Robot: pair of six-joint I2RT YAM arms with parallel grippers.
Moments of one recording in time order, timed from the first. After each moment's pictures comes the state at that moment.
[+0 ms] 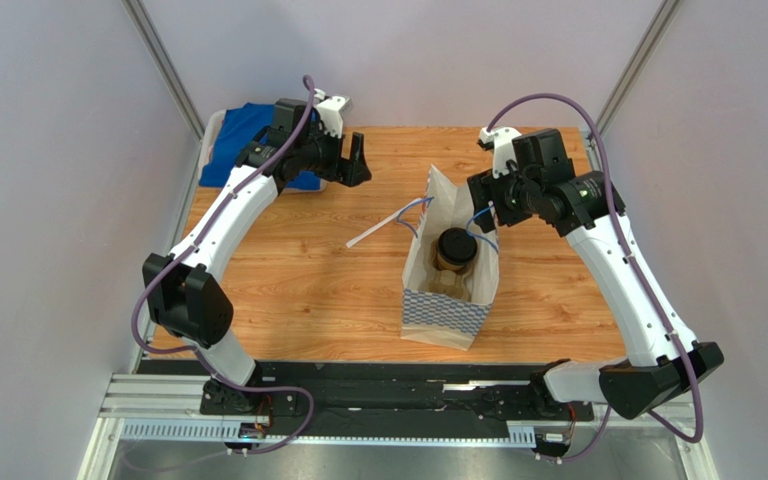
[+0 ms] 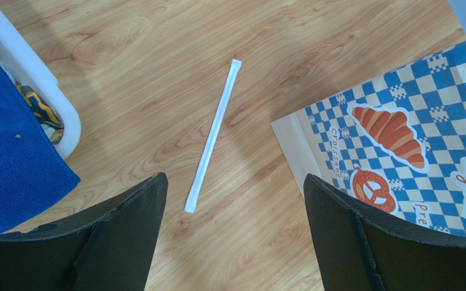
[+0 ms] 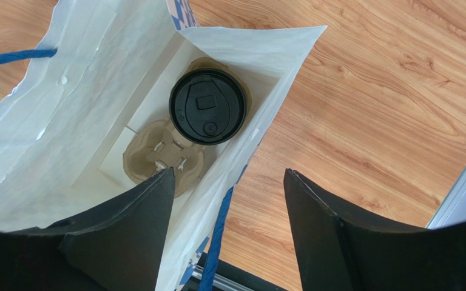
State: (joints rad) left arm -0.35 1.66 1.64 -0.59 0.38 -0.06; right arm 0.40 1.32 1.61 -1.10 -0.03 -0.05
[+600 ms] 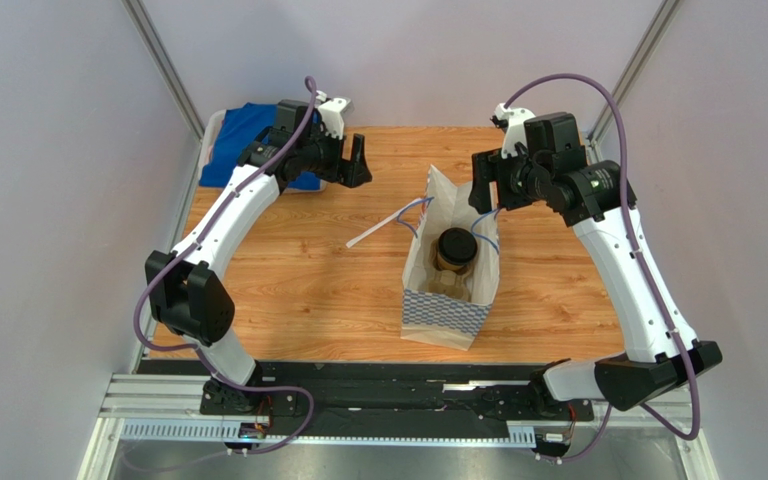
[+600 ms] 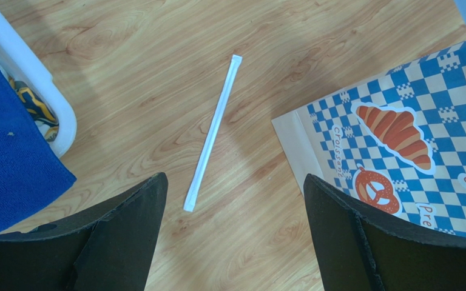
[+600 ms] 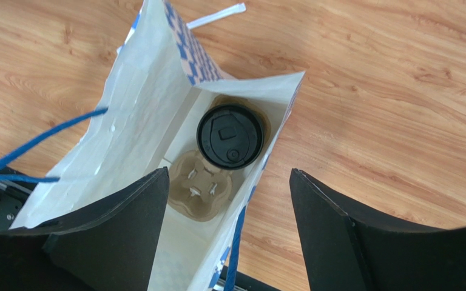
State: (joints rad) left arm -0.35 1.67 1.63 -0.59 0.39 -0.07; right arm 0.36 1.35 1.72 -1.09 -0.09 0.08
